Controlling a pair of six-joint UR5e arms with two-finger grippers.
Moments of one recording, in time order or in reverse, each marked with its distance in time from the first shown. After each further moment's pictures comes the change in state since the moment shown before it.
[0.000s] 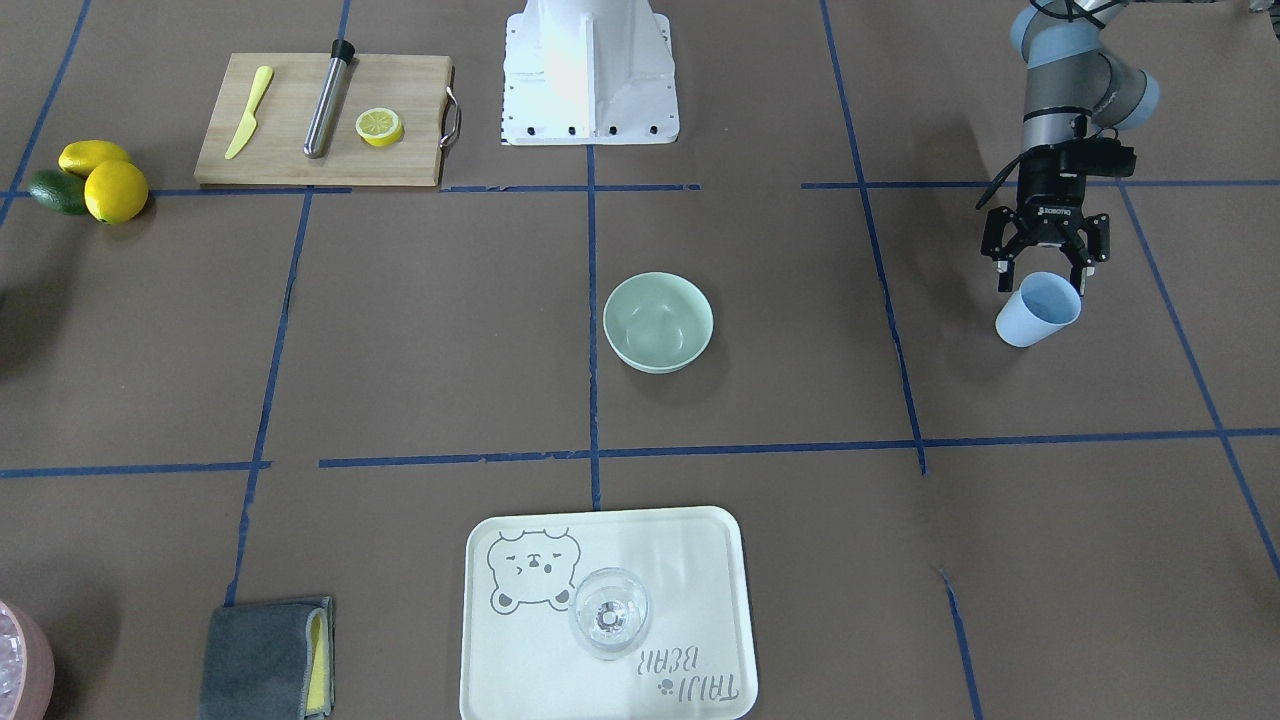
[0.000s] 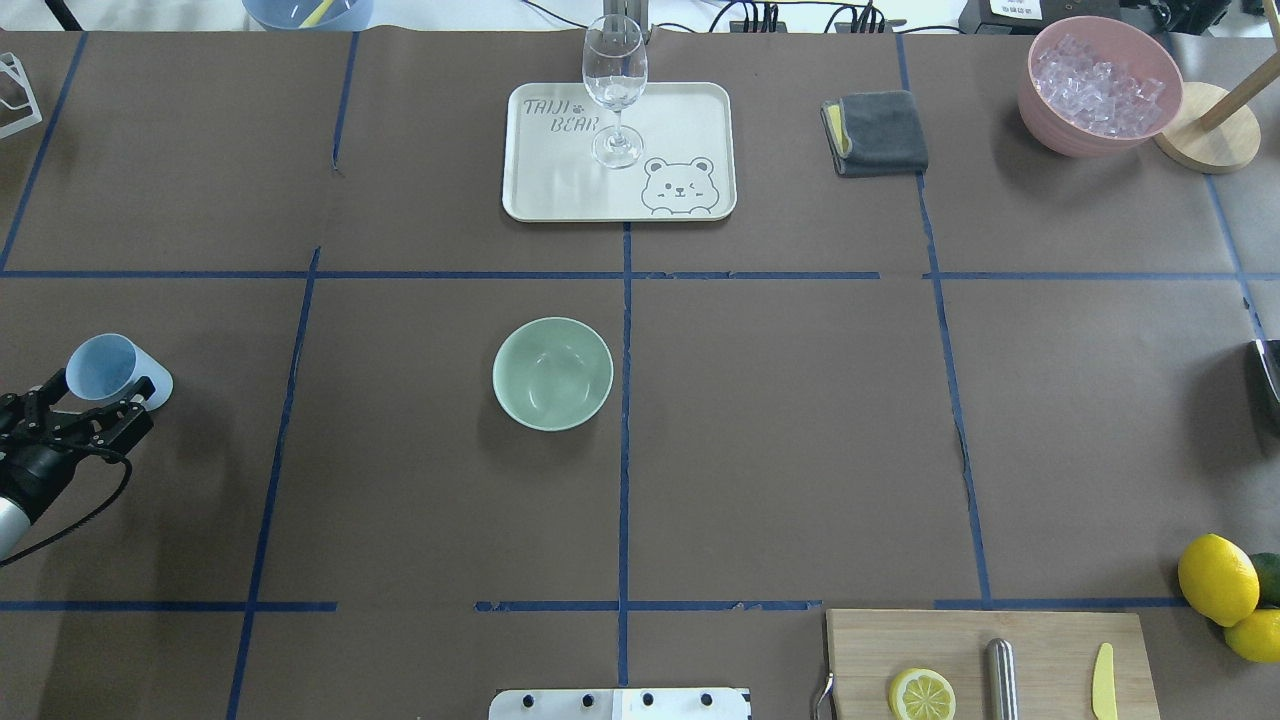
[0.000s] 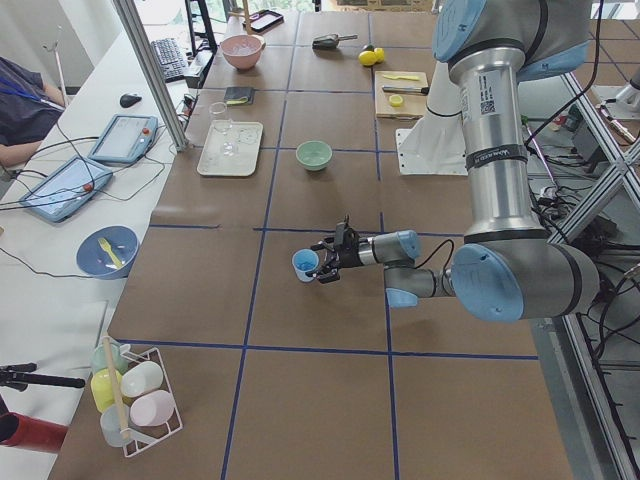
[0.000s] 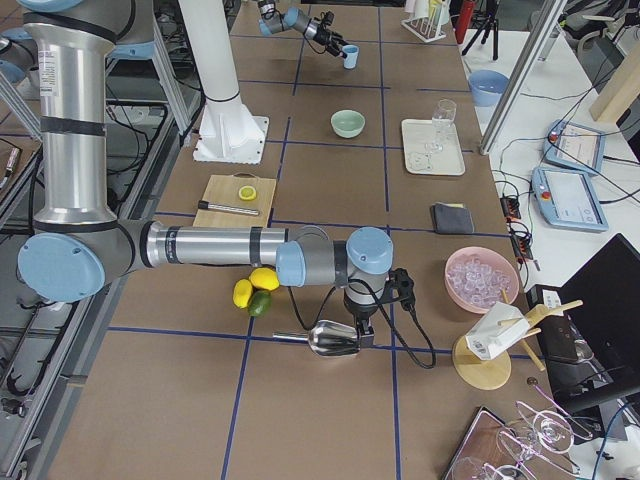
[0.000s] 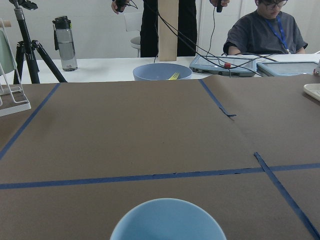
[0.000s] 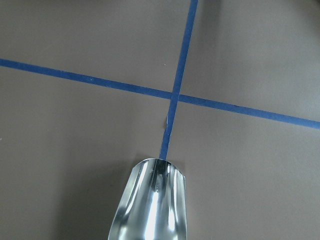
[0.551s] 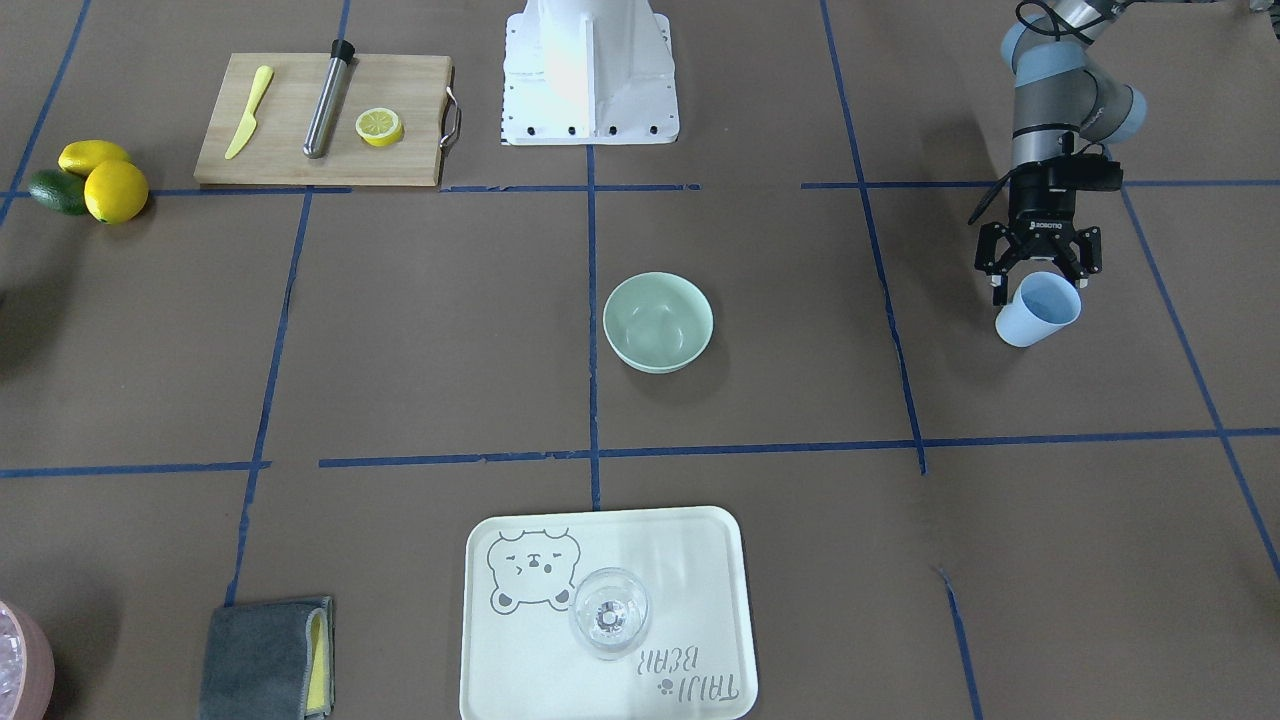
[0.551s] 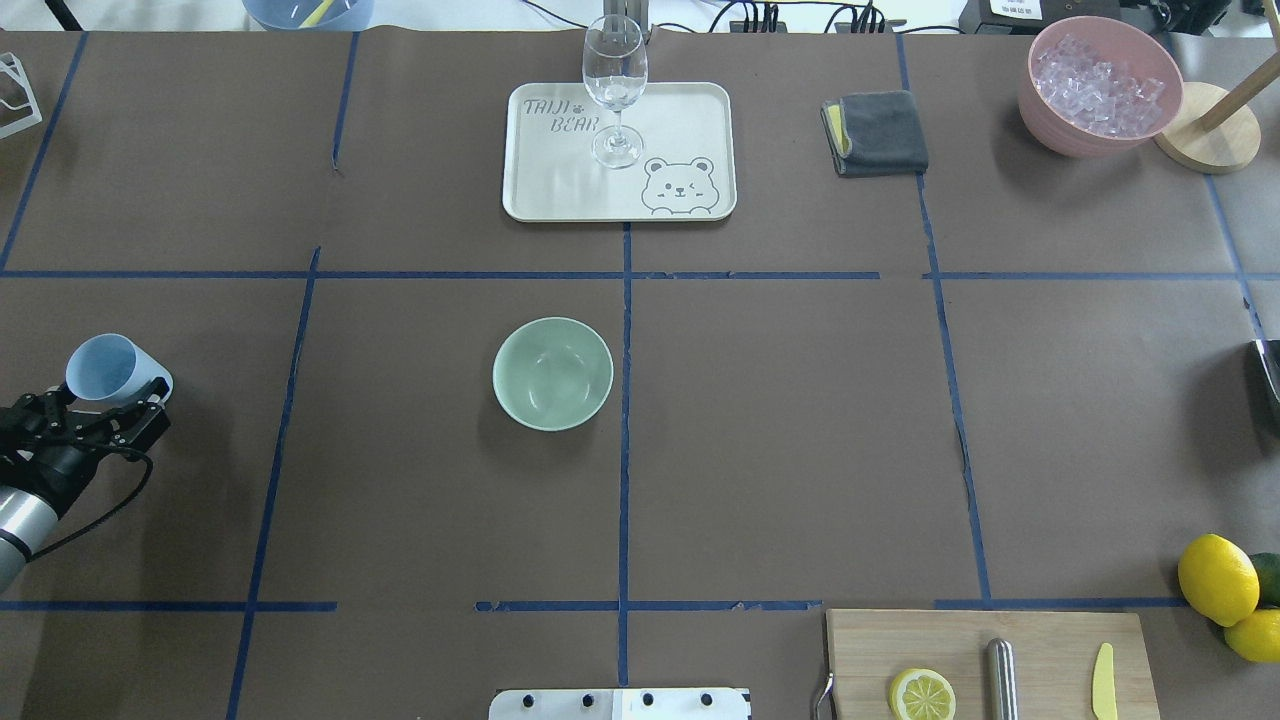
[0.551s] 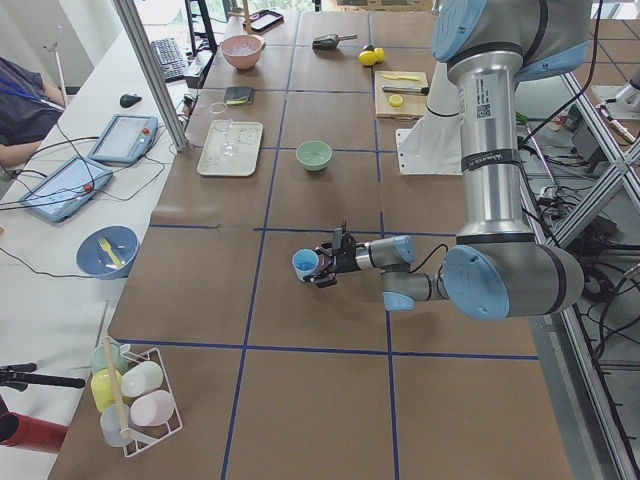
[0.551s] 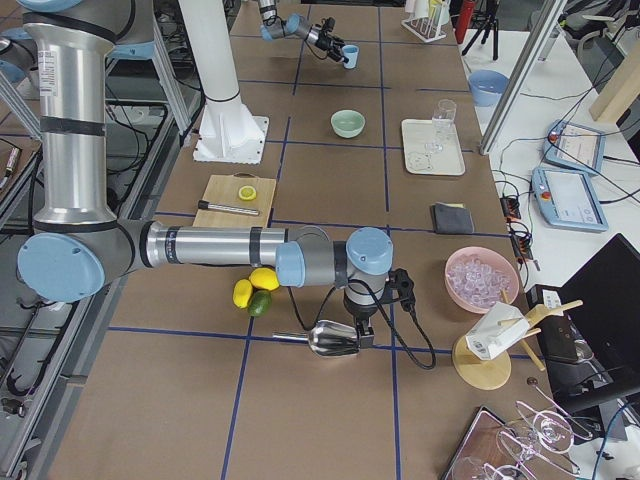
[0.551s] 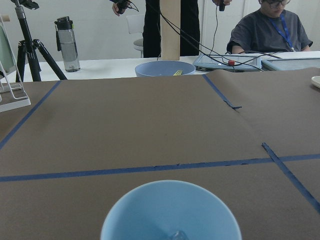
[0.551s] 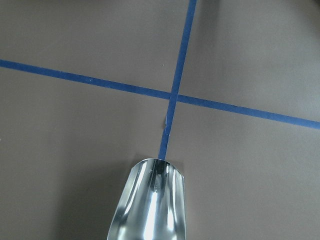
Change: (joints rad) left arm 0.002 -0.053 0.075 0.000 0.017 0.009; right arm 0.004 0.001 0.000 0.000 0.000 -0.001
